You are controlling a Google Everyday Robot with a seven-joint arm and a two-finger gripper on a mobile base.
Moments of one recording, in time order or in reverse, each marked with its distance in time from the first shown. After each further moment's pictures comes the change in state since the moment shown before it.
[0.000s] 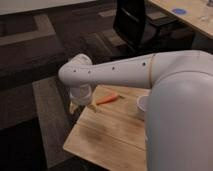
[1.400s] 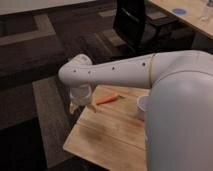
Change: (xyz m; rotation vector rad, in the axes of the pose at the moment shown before) arm -0.001 -0.003 -0.001 0.000 -0.001 0.004
